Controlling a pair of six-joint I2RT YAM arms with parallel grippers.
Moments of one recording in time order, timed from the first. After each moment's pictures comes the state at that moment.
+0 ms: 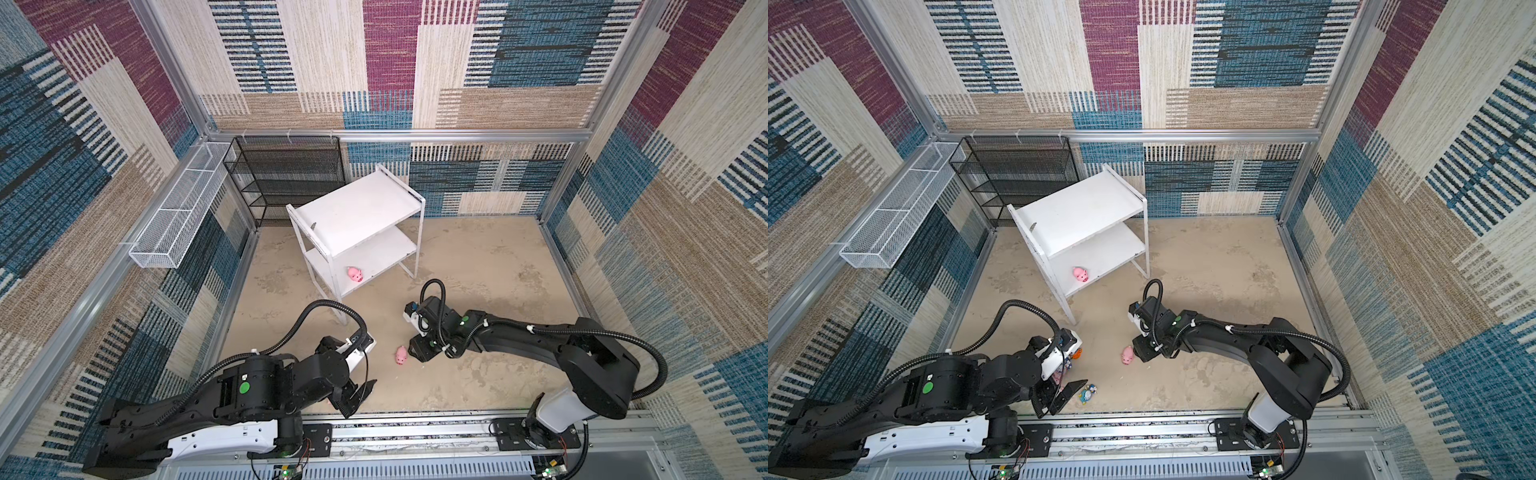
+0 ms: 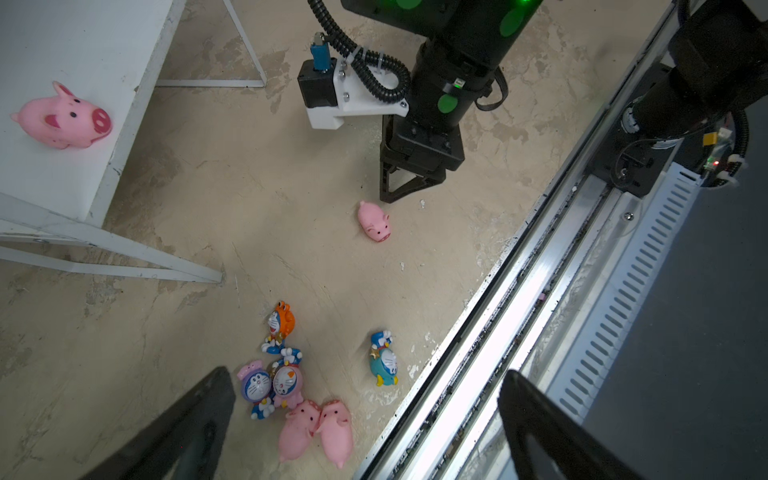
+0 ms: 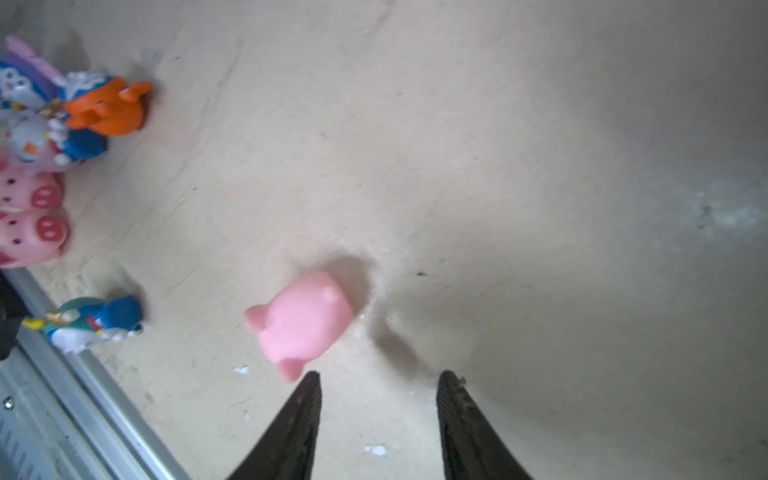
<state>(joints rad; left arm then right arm) -1.36 0.72 0.96 -1.07 -0.39 -0.32 0.89 1.56 0.85 -0.39 -0.18 0.31</state>
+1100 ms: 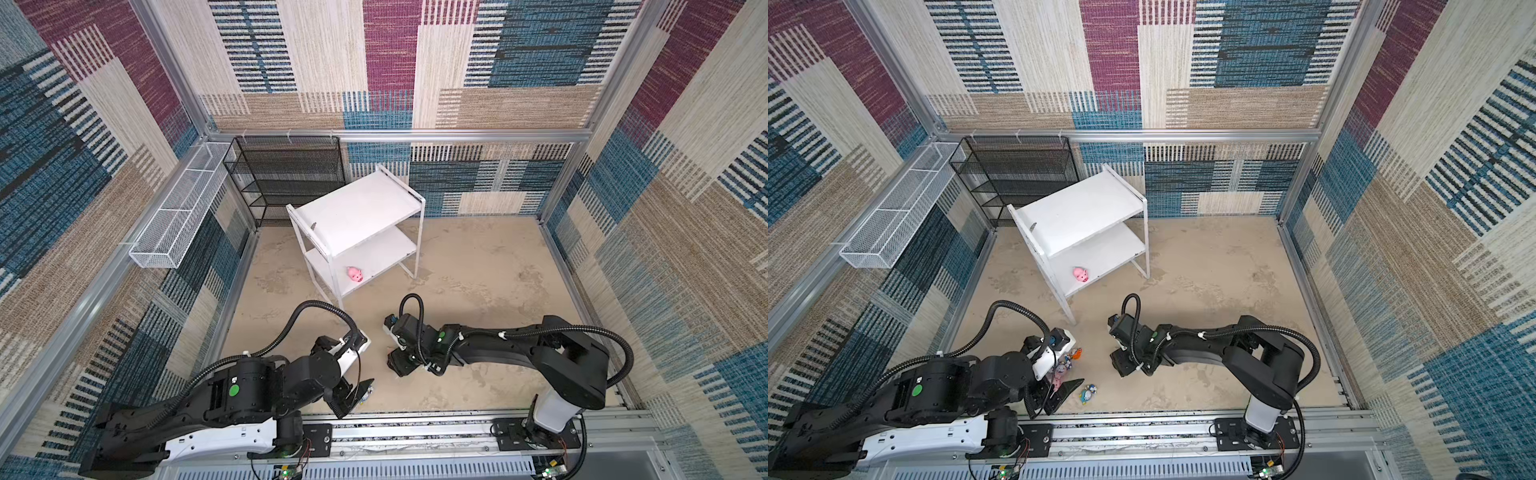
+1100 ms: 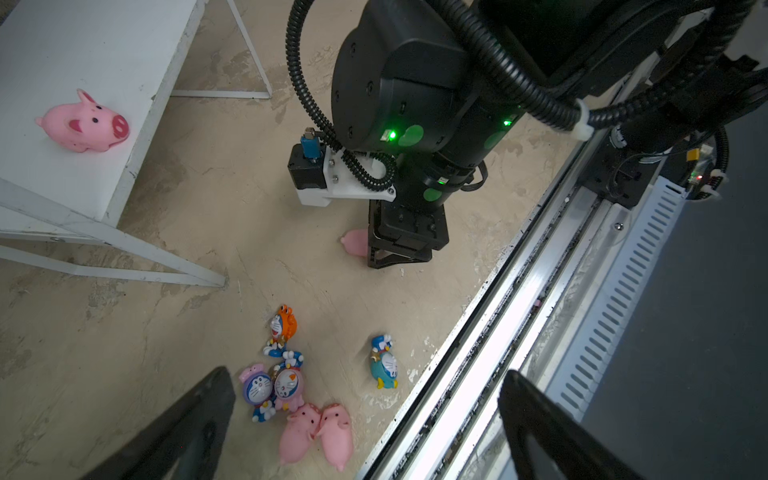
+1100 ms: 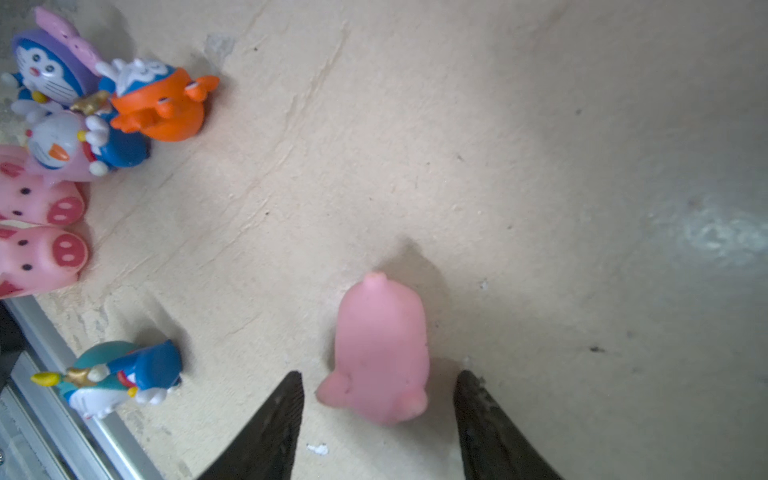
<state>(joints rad) -1.36 0.69 0.95 -1.07 -0.39 -0.32 1.04 1.70 0.91 -0.27 -0.07 0.42</state>
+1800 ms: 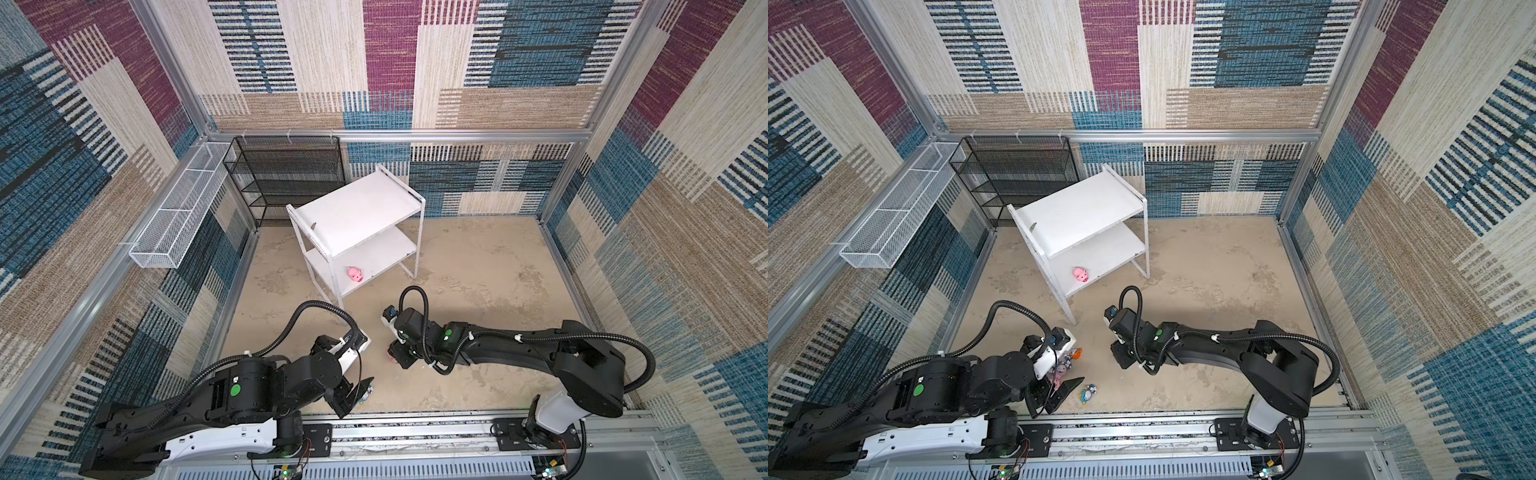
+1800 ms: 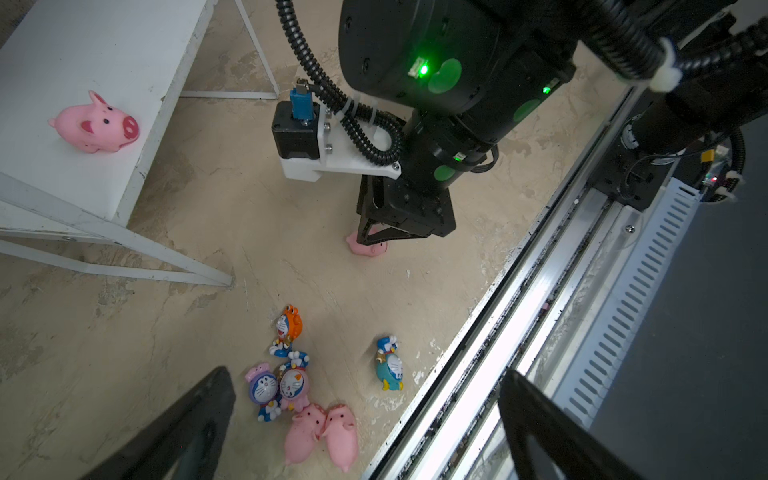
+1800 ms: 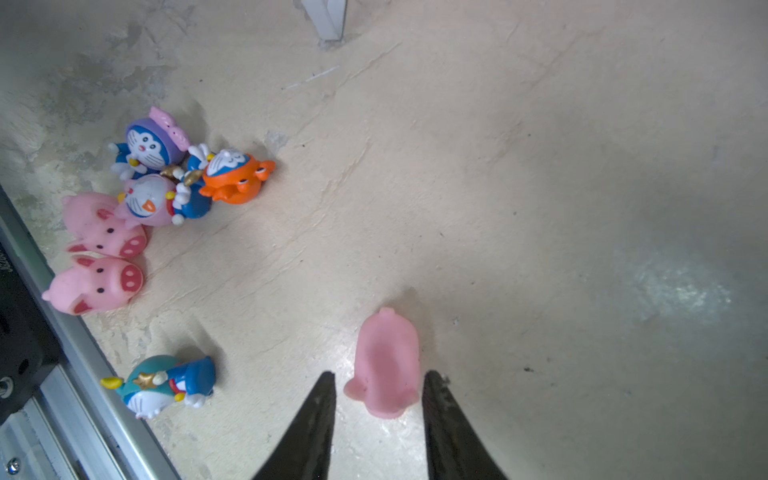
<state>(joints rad) -1.36 0.69 0.95 -1.07 -0.41 -0.32 1.05 1.62 0.92 -0.26 0.01 0.34</state>
